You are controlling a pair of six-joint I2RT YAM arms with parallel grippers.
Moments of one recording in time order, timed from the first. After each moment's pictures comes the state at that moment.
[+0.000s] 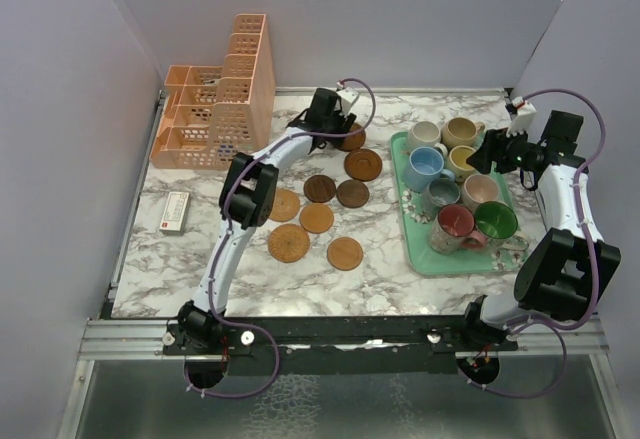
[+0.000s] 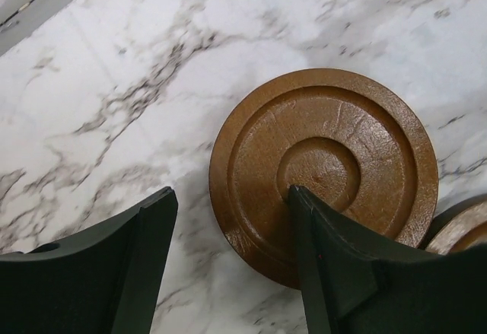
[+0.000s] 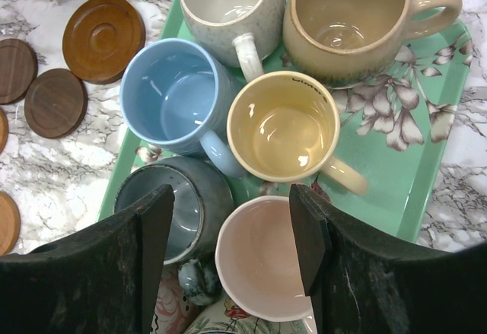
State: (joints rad) left arm -0.48 2.59 2.19 -0.19 0.02 0.15; right arm -0.37 1.46 1.17 -0.47 -0.70 -0.34
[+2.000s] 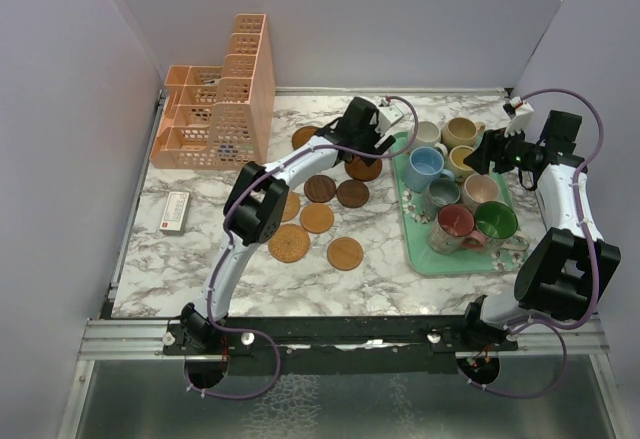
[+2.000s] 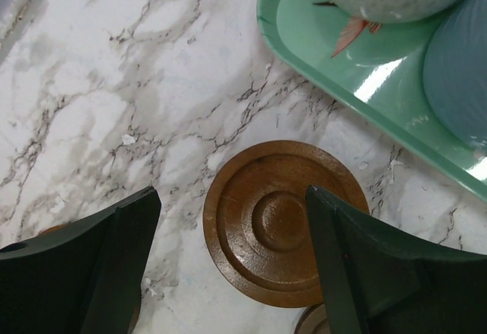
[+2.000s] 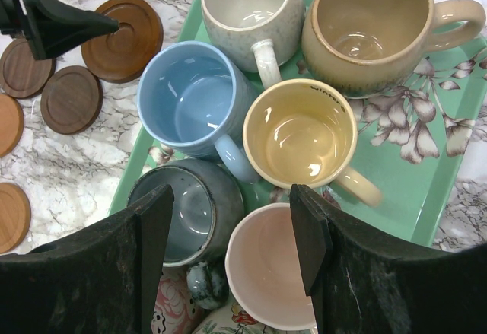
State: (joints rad) left arm -0.66 2.36 2.02 -0.27 0.03 0.27; right arm -0.37 1.47 1.17 -0.48 -0.75 -0.36
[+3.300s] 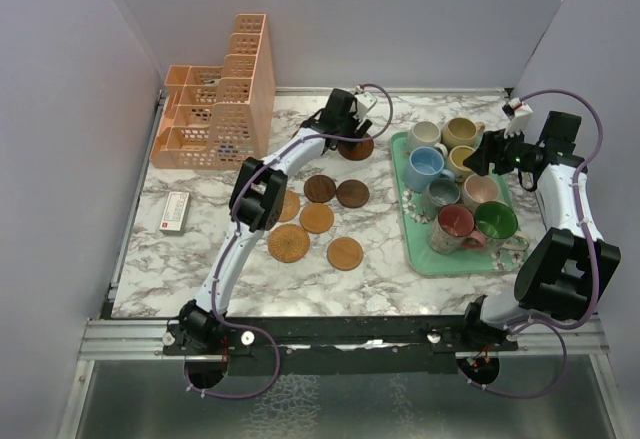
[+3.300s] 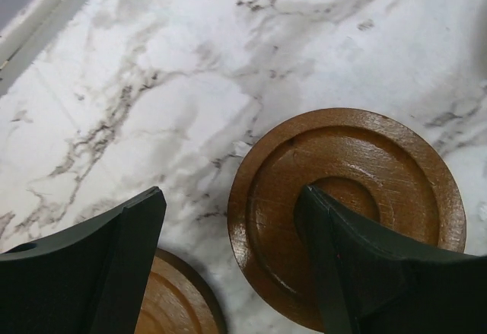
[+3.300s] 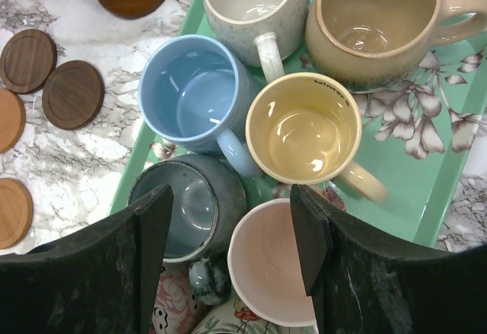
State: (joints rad) left arm -0.54 2.60 2.26 -0.29 -0.02 0.27; right arm -0.37 1.47 1.17 -0.49 -0.75 -0.37
